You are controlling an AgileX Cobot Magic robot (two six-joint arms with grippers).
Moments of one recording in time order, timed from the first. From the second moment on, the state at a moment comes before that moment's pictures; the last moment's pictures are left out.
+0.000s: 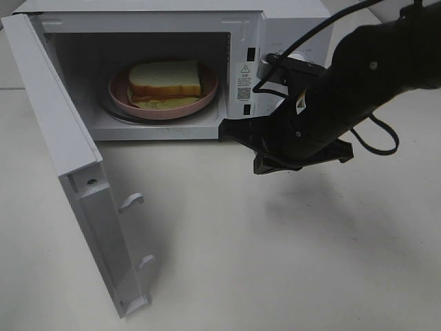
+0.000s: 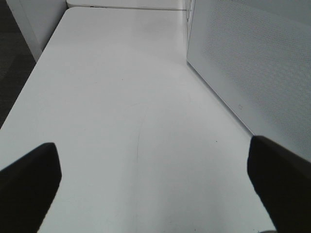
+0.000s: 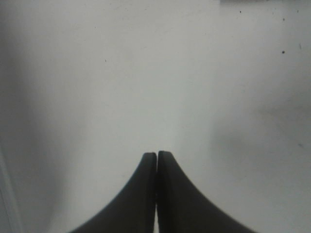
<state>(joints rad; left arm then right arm) 0.03 0.00 -0.52 0.01 1.08 -0.02 0.59 1.70 -0.99 0.02 0.38 0.50</state>
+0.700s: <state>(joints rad) 0.03 0.00 -0.52 0.01 1.08 -0.02 0.59 1.70 -1.09 0.01 0.70 -0.93</state>
